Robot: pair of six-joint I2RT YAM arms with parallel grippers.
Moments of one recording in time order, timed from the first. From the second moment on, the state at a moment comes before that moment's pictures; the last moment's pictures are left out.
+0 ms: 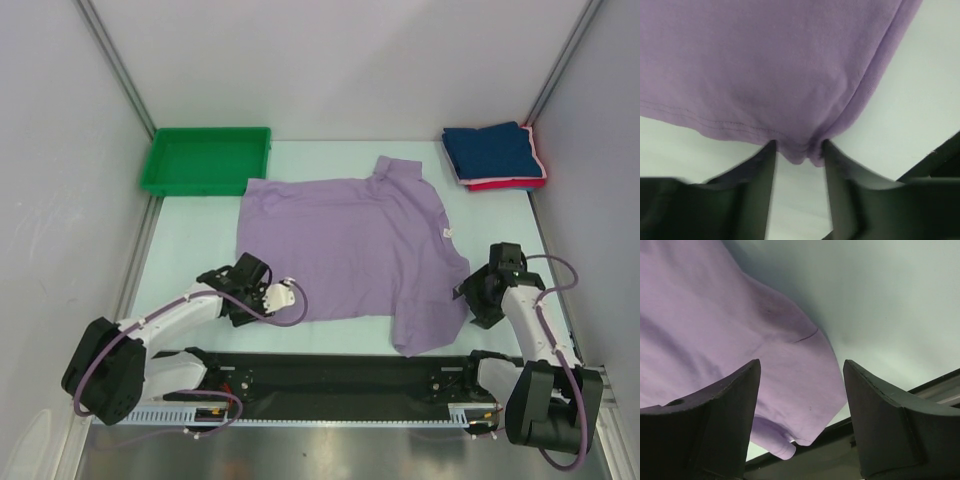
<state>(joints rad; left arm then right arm) -0.55 1.17 0.55 -0.69 -0.03 0.74 -0.16 1.02 0.59 -0.79 0.03 0.80</state>
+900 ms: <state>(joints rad) -0.27 0.88 0.72 -0.81 -0.03 0.74 -0.11 0.77 0.81 -0.95 -0.05 0.84</state>
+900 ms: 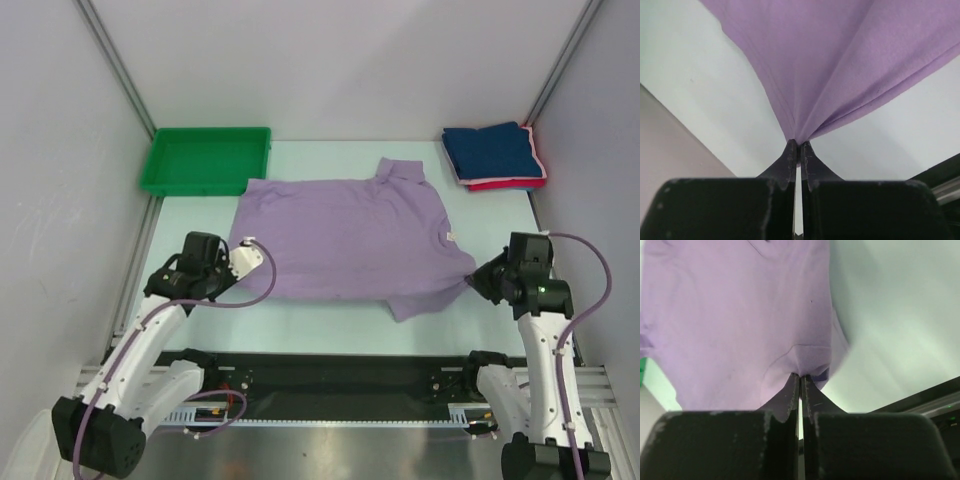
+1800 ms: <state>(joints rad) -0.18 1.79 2.38 -0.64 -0.12 0.66 -0.33 1.81 2.44 -0.56 -0.41 0.95</state>
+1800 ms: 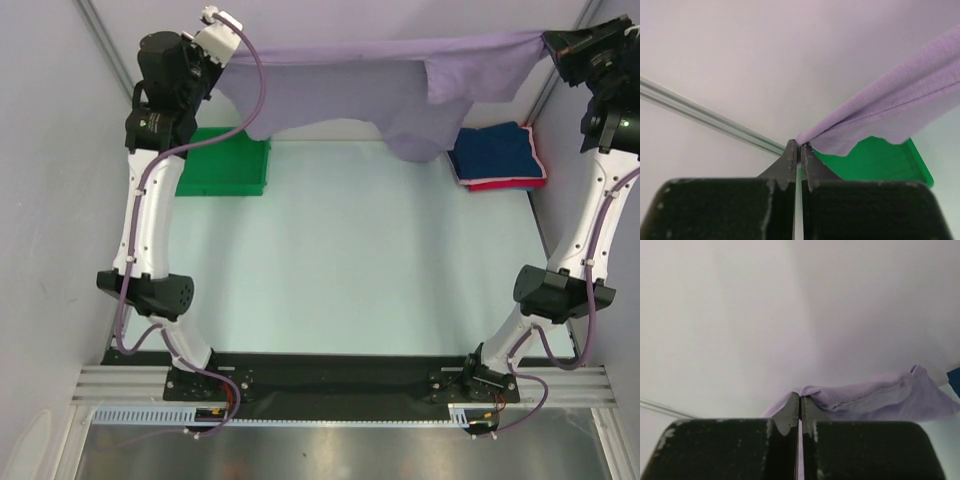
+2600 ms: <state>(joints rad) -0.17 1.03 0.76 -0.73 0.11 0.76 -0.39 0.88 0.85 -0.83 -0.30 0.74</state>
